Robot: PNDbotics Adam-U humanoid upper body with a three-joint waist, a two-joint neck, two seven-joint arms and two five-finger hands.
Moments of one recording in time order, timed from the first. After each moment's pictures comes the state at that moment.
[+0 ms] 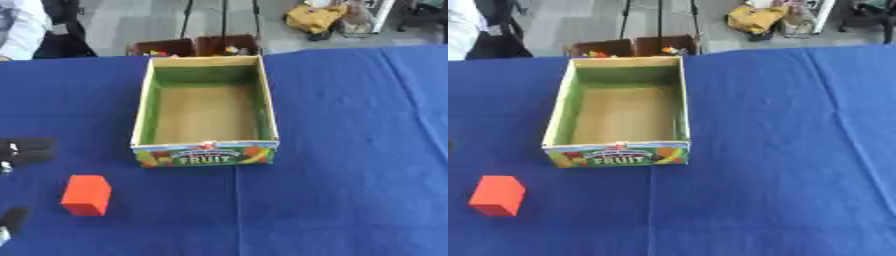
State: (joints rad) left arm -0.31 0.73 0.01 -1.98 -0.56 -0.43 -0.68; right arm -0.34 -0.40 -0.37 -1.98 0.38 -0.69 -0.35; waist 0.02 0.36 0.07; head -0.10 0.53
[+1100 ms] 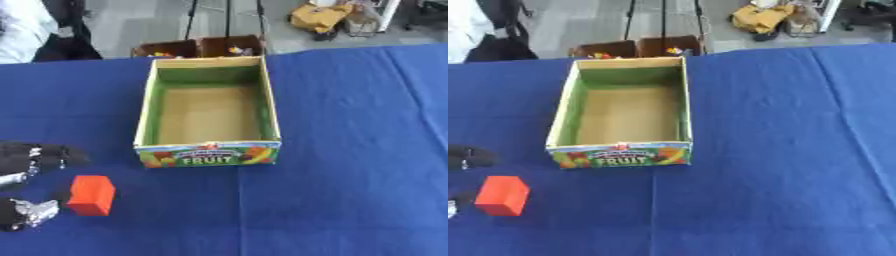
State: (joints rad) left arm -0.48 0.77 -0.15 -1.77 -0.65 -0.32 -0.79; right arm -0.33 -0.40 -0.36 -1.98 0.38 -0.69 -0.32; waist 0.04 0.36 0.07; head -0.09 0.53
